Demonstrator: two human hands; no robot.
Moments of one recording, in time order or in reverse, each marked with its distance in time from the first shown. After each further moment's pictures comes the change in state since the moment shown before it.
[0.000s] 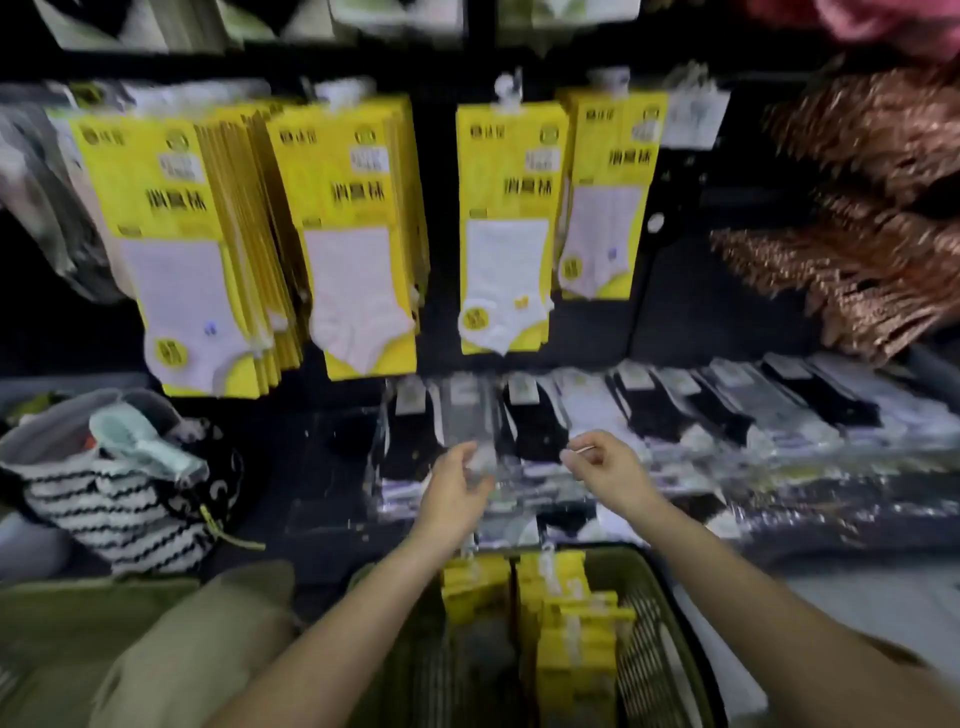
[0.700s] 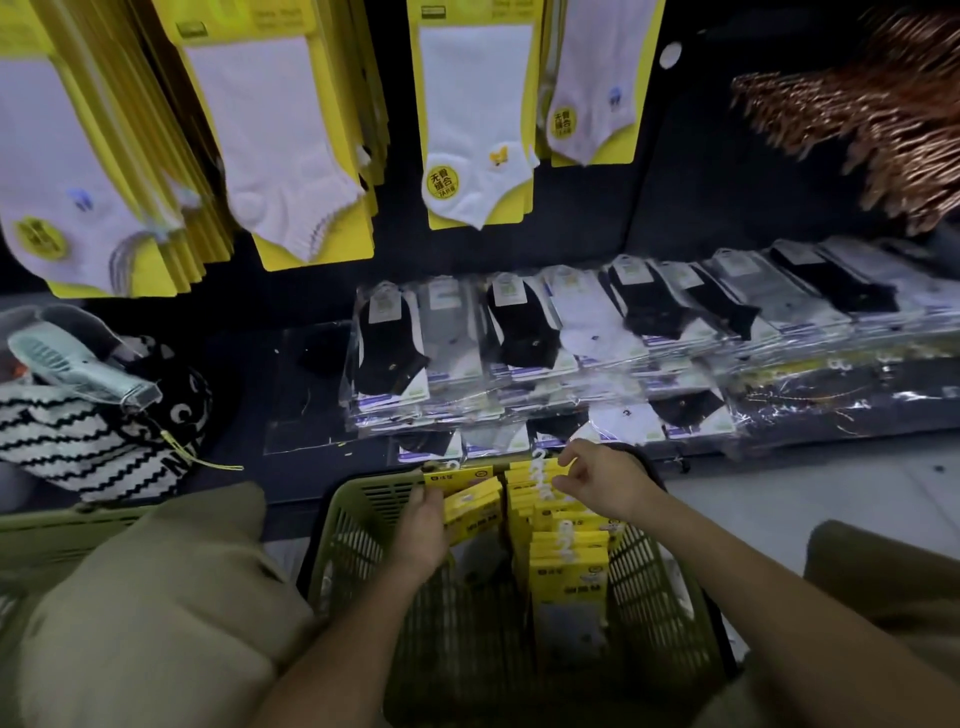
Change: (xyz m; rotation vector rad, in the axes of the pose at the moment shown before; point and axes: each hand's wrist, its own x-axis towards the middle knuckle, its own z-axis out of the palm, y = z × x) left_hand -0.046 -0.151 0.061 0.561 -0.236 -0.148; right_hand -0.046 0.084 0.028 -0.487 -0.367 0.141
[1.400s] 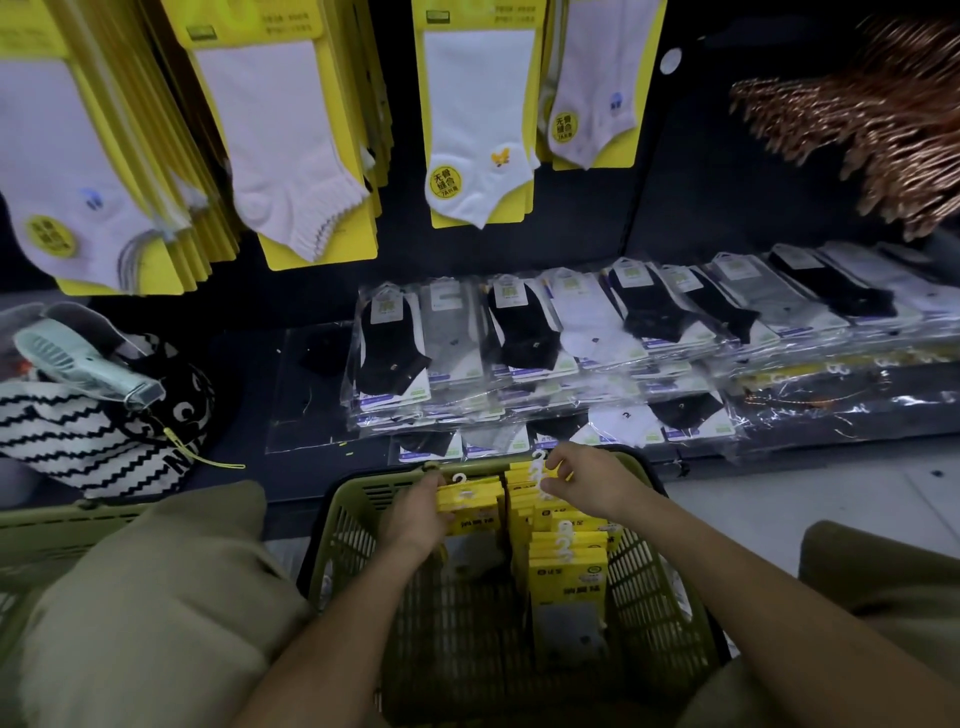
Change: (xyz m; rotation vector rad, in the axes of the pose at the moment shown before) left_hand 0.006 0.005 -0.017 -0.056 0.015 -0.116; right_hand 0.009 -0.003 0.008 -0.036 -0.007 -0.040
